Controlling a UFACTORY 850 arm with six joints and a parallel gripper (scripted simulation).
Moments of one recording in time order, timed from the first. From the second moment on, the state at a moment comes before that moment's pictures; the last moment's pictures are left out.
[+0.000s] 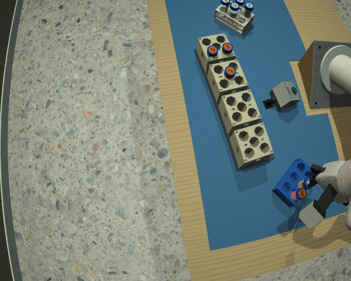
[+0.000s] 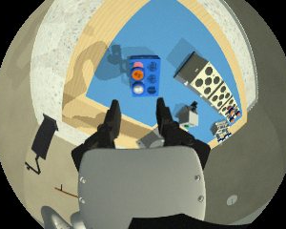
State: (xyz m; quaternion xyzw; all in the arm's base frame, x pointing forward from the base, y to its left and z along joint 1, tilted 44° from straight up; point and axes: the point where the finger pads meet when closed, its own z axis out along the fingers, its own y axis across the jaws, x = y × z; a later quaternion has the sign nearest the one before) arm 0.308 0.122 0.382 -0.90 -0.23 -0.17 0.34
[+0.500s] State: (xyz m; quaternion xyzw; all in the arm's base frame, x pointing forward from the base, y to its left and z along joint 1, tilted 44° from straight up) arm 0.309 0.130 0.375 -0.90 -0.23 -0.17 0.34
